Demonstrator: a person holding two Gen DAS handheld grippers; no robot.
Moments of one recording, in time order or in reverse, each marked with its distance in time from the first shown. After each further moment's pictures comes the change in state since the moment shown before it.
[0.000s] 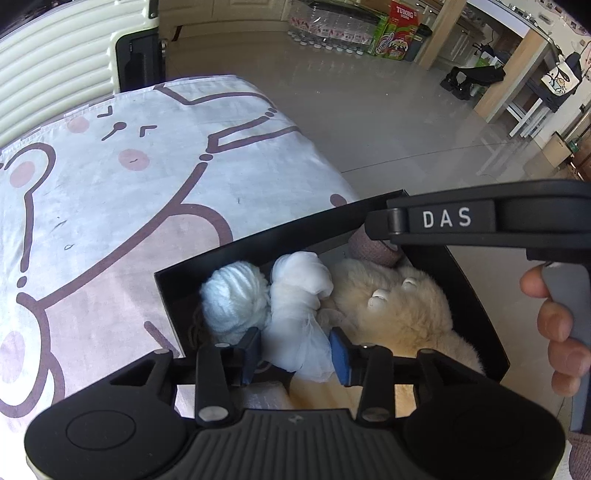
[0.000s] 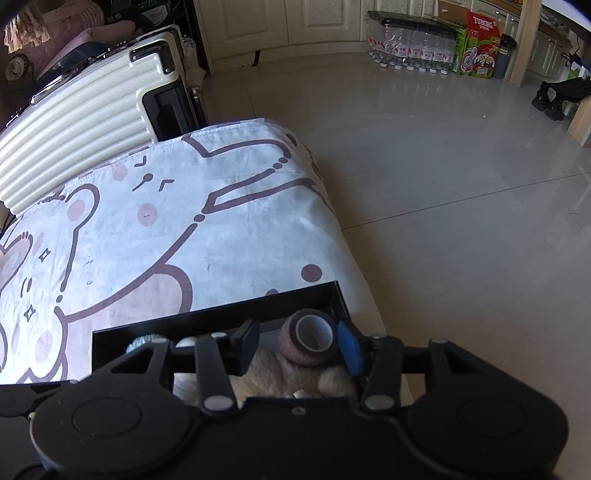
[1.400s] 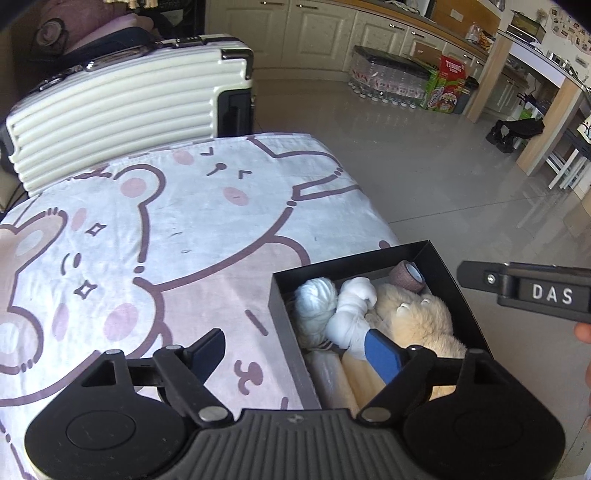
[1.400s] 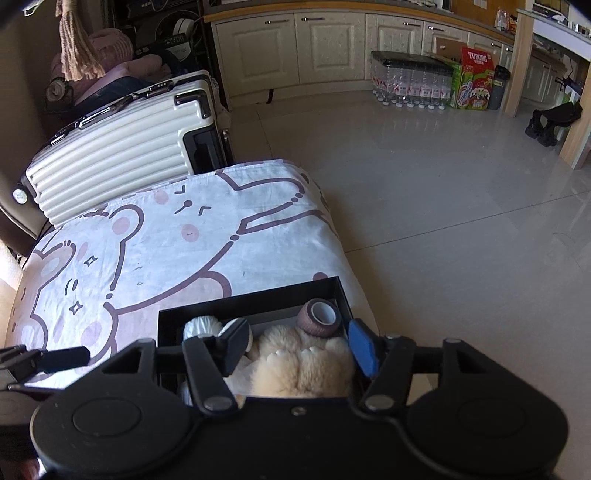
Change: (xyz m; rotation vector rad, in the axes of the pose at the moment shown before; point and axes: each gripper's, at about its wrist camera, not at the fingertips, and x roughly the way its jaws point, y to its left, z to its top) left arm -0.112 0.011 -0.030 -0.108 -0.152 0.174; right arm -0.107 0.006 -0.032 -0.043 -0.115 0.019
